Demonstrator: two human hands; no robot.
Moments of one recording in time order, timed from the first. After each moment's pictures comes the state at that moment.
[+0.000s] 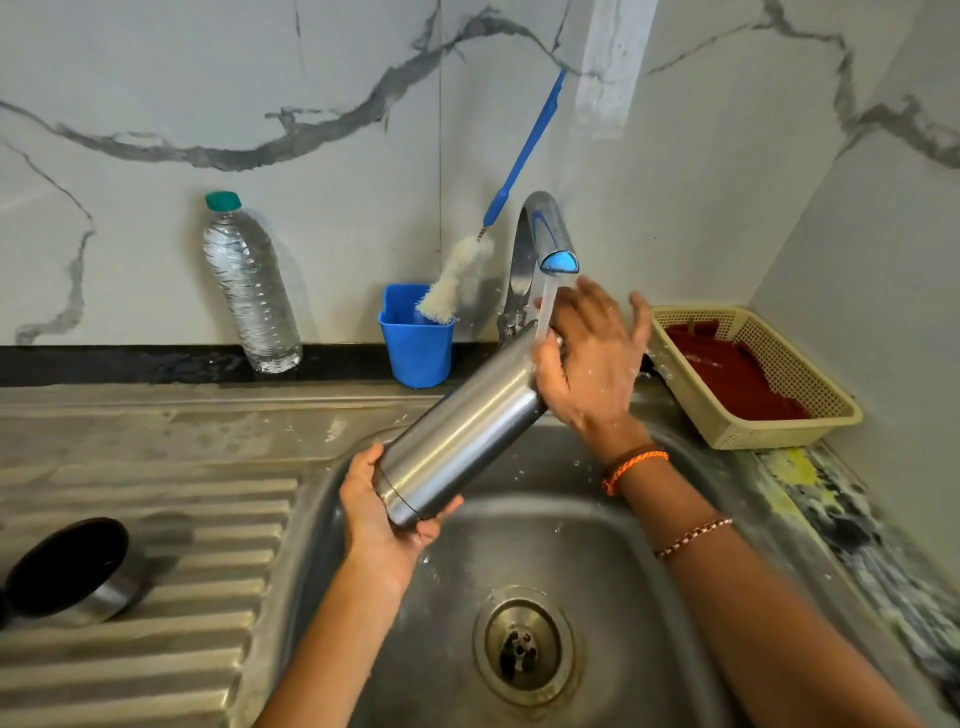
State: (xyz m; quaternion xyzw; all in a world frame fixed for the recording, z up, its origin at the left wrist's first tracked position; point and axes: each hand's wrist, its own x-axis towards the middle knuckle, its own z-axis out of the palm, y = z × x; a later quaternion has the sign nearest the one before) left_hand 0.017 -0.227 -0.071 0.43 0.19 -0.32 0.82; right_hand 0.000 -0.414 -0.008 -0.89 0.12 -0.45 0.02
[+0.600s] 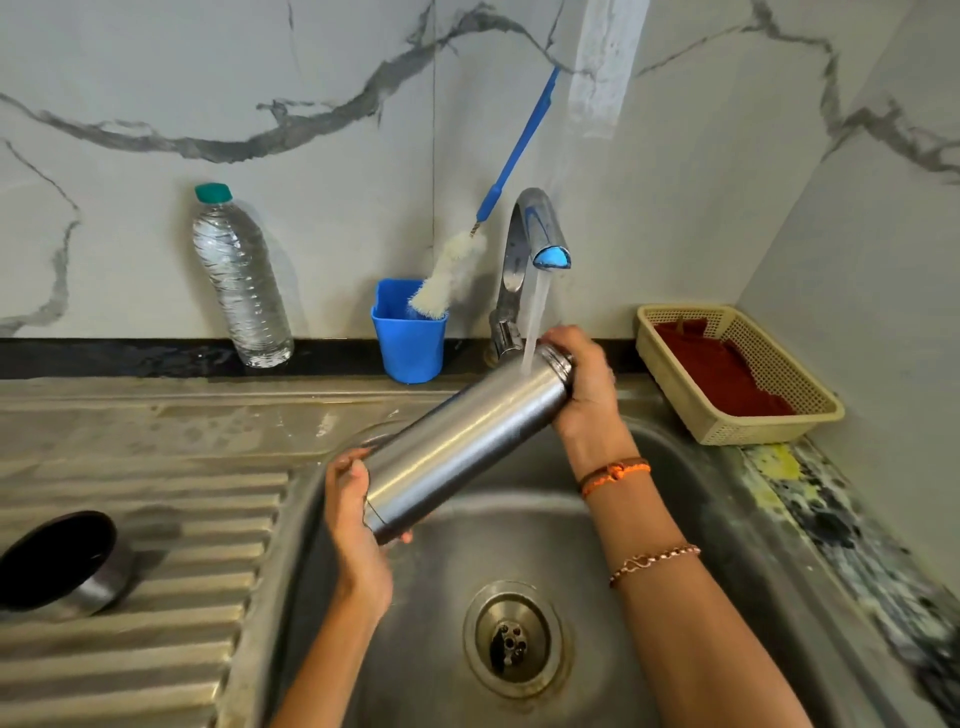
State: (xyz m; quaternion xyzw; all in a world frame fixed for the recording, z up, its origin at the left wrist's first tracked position) left_hand 0.010 -0.214 -0.094 0.53 0.03 -0.07 0.84; right_hand -0.007 -0.397 -0.004 -0.37 0.30 -0.28 0.84
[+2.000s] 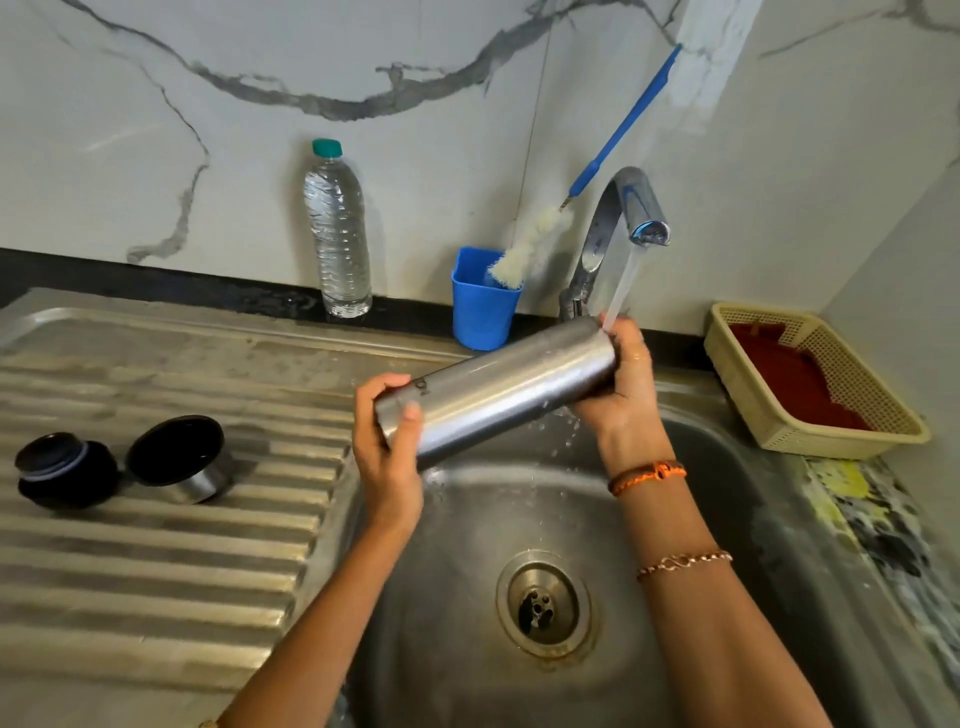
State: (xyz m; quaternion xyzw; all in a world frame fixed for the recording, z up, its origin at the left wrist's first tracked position) left_hand 0.012 -0.184 -0.070 0.62 -0.12 0.12 0.77; right_hand -0.008 -0.362 -0.016 -0.32 0.27 -0.20 0.89
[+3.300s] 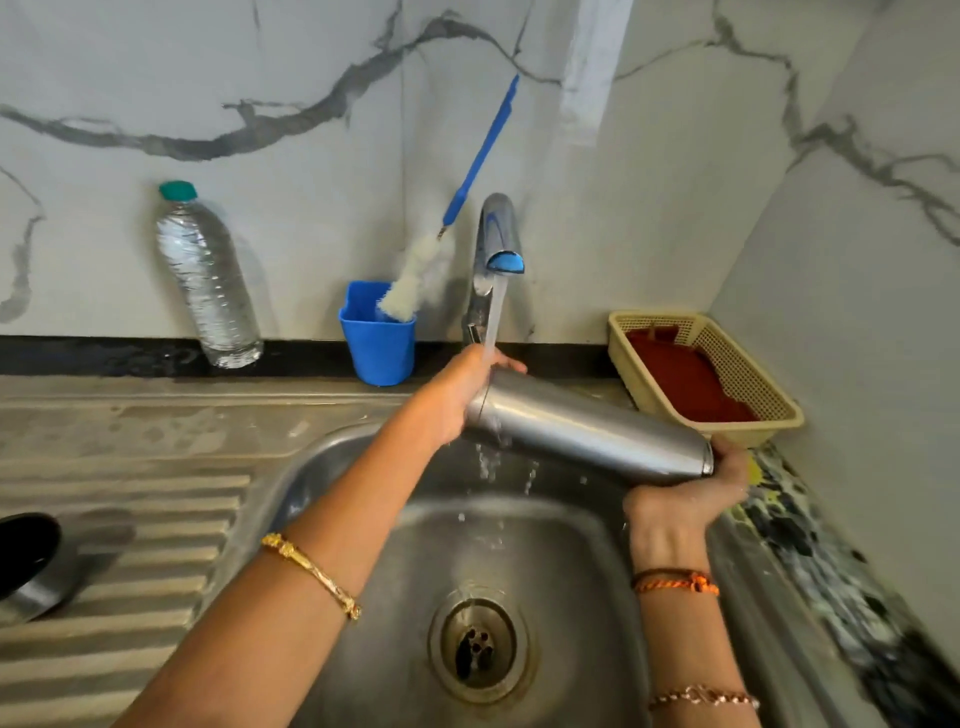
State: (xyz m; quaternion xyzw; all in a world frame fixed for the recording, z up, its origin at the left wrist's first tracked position) left_hand 0.044 -0.319 0.010 0.70 -0.12 -0.39 0.59; right_hand -0.093 -0.423 -0.018 -0.05 0.37 -0.51 0.77
